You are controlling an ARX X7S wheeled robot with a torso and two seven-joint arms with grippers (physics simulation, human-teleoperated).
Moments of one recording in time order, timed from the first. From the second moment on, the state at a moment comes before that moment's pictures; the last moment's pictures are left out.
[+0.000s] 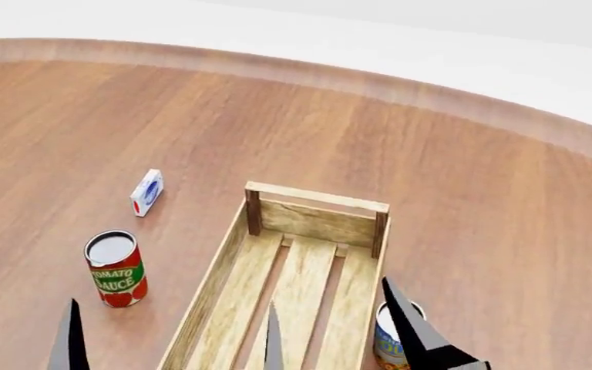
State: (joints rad) left arm 0.11 -0.28 0.17 0.60 -0.29 -0.16 -0.28; right arm -0.03 0.32 -0.30 -0.55 0.29 0.01 0.13
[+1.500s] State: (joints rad) left arm 0.11 -0.31 0.21 0.59 -0.29 -0.14 -0.32; right arm -0.36 1.13 -0.07 -0.91 0.73 0.47 0.02
